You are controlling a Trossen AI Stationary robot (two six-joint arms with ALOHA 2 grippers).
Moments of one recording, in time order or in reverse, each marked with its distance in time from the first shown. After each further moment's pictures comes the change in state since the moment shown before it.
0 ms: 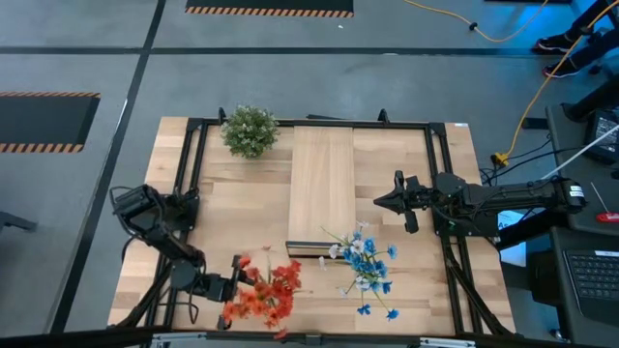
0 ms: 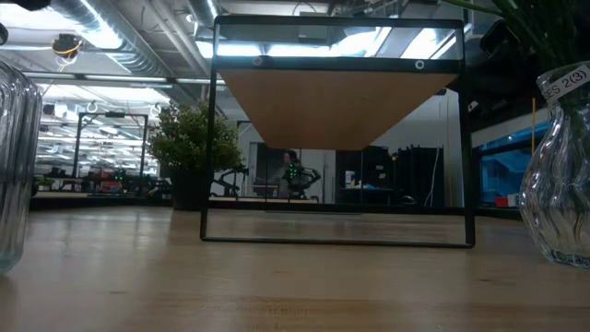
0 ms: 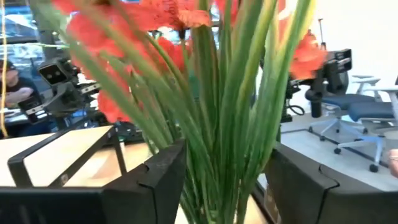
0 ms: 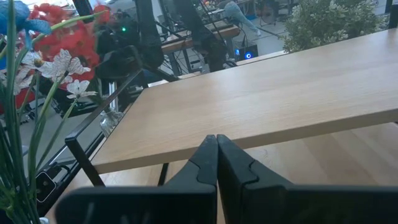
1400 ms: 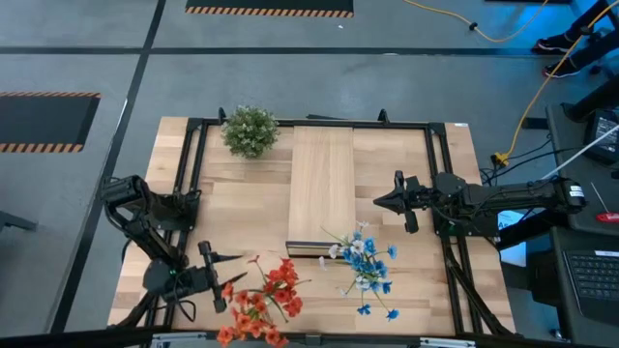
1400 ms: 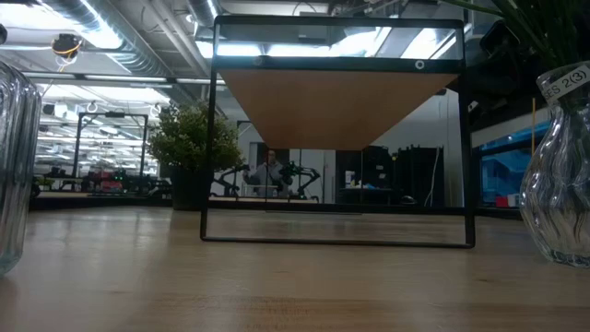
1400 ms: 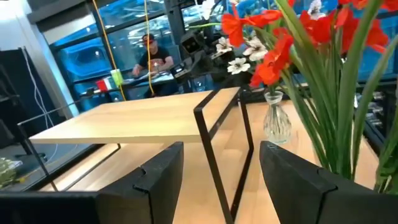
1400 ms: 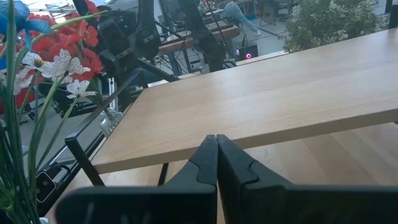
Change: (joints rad) left arm -0.184 -0.125 -0.003 -0.033 -0.722 0.258; right arm 0.000 0.000 0.000 0.000 0.000 0.000
